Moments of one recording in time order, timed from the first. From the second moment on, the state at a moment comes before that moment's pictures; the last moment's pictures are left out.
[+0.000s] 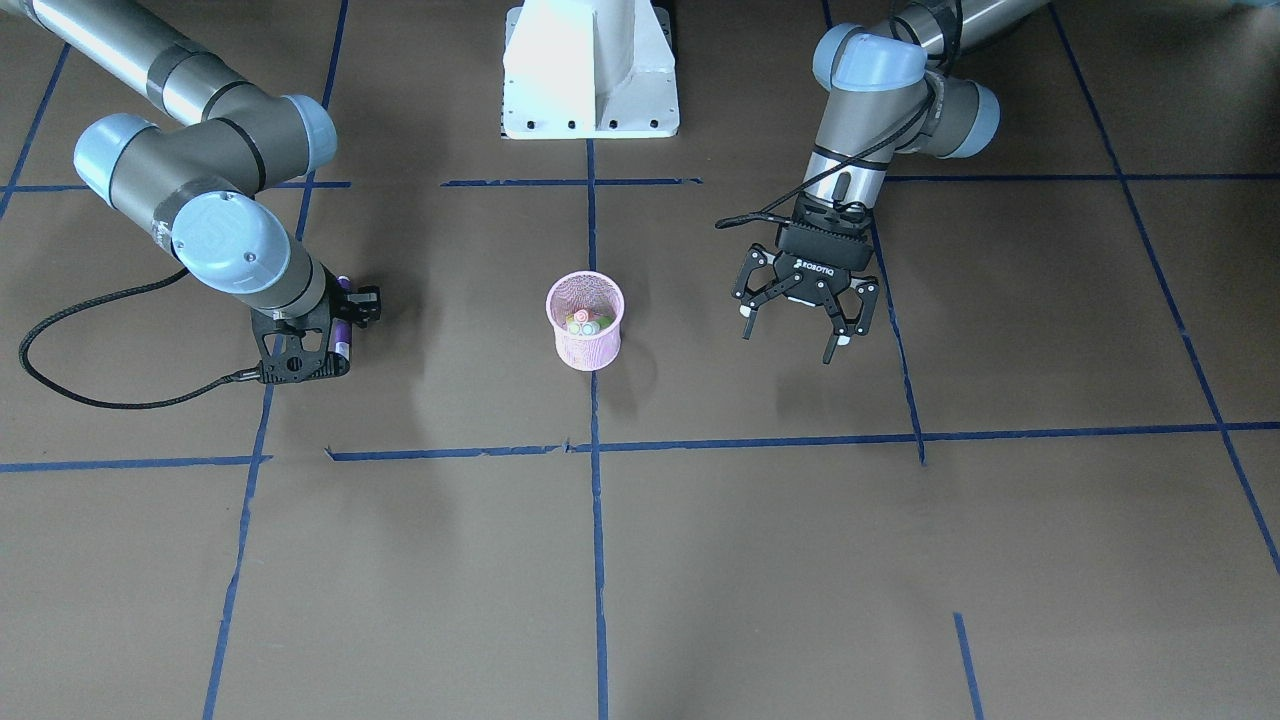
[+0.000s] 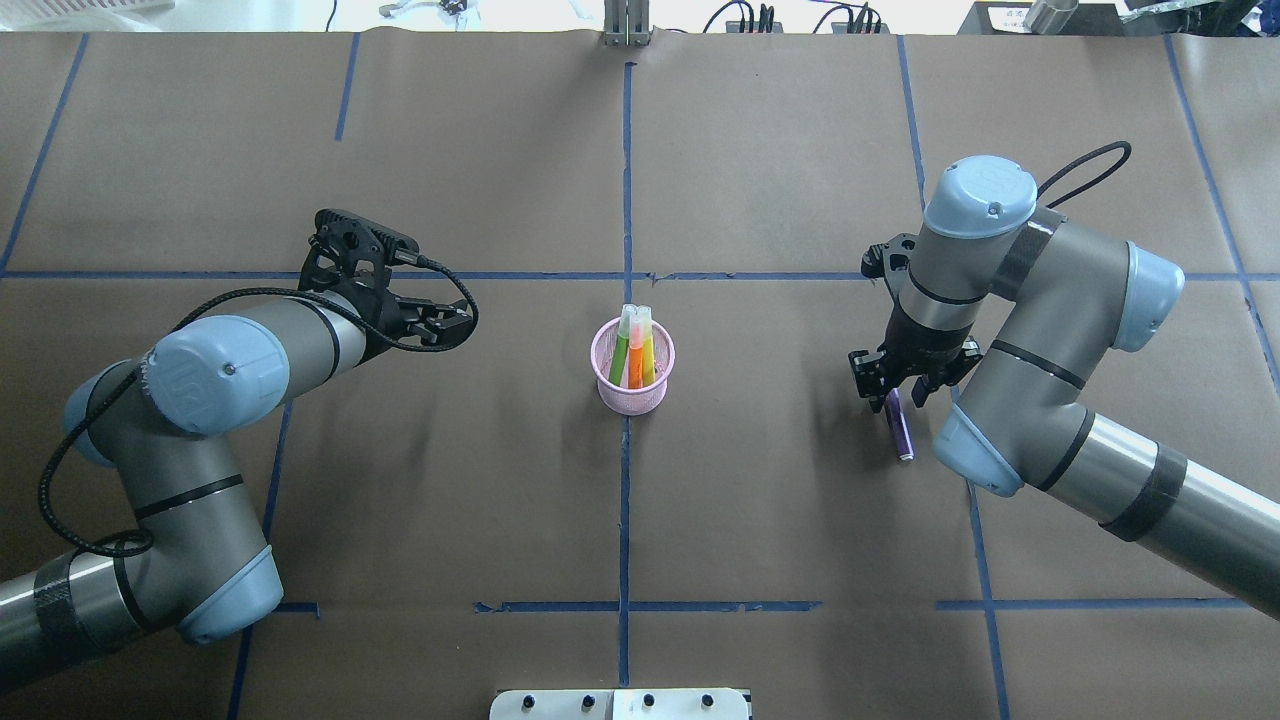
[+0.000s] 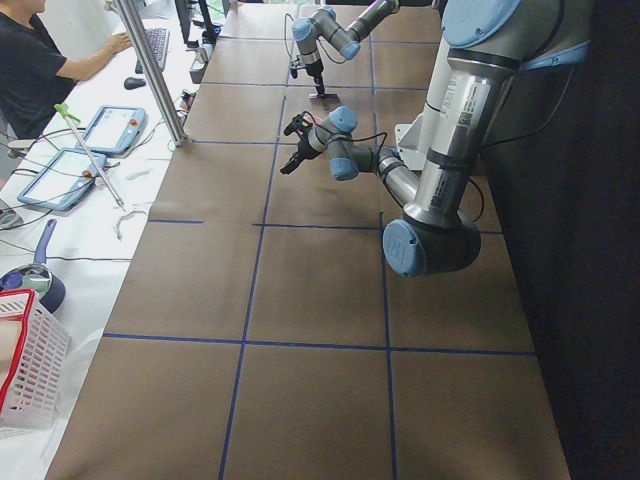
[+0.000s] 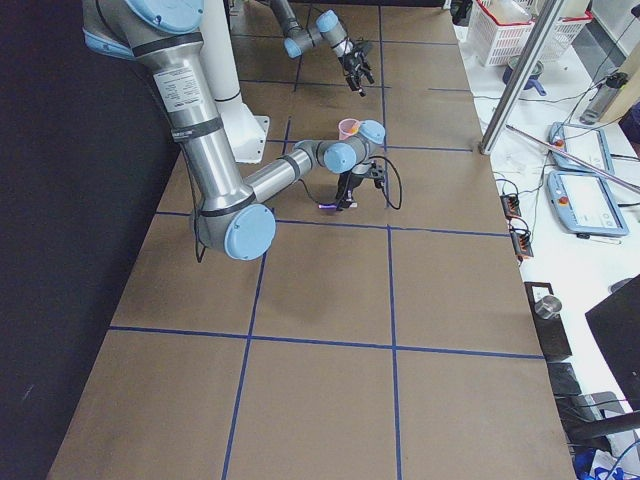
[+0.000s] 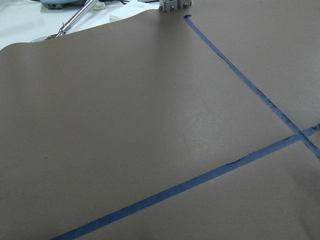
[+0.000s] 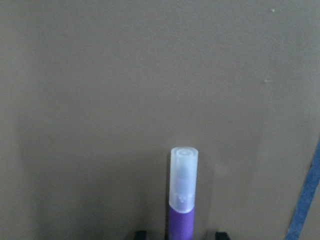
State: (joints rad) left arm -0.53 -1.89 -1.75 -2.23 -1.39 -0.81; right arm 0.72 -1.17 1.62 -1.63 2.22 0.77
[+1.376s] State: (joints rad) left arm -0.53 -1.86 -1.76 -2.27 -1.39 -0.81; right arm 0.71 -1.13 1.69 -1.62 2.20 0.82
